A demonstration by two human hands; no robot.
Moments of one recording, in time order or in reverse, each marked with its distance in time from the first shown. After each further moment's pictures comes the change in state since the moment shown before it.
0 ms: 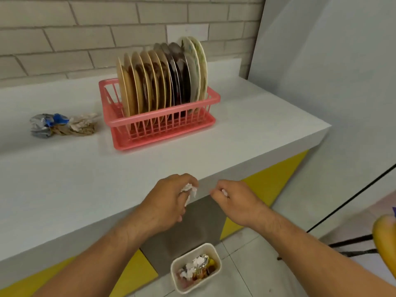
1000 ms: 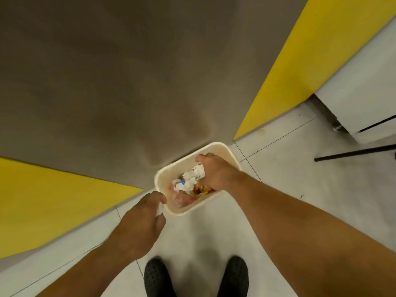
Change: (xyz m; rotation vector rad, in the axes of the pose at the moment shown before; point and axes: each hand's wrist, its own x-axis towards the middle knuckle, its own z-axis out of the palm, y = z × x) left_hand -0.114 -0.416 0.371 0.234 -0.336 -0.430; right_hand 0.045 0.359 0.459 -0.173 -0.501 0.253
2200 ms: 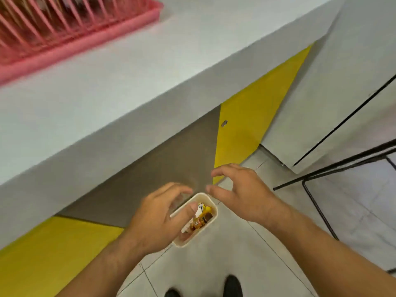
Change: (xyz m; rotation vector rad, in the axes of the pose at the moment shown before) left_hand -0.108 0.240 -0.272 -0.159 0.176 0.557; right_hand -0.289 -0.104 -0.277 0.360 0.528 -0.106
